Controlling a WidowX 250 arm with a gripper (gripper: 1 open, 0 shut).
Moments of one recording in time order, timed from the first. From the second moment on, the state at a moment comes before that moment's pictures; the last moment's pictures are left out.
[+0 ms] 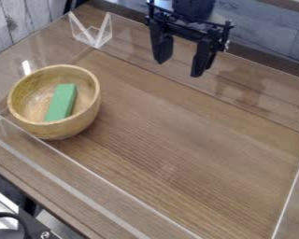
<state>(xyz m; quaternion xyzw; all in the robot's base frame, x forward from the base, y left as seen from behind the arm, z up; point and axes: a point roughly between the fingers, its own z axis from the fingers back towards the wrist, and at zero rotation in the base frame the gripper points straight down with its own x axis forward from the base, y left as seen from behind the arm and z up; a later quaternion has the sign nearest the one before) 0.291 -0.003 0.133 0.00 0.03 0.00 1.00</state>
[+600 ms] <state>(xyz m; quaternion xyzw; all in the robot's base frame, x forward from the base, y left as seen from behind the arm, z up) 0.239 0.093 0.100 0.00 0.05 0.06 1.00</state>
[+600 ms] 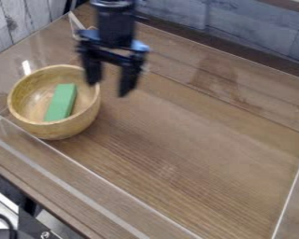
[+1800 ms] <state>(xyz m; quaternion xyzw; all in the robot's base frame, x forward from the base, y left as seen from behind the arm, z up) 0.221 0.155 0.060 -0.01 0.01 0.14 0.99</state>
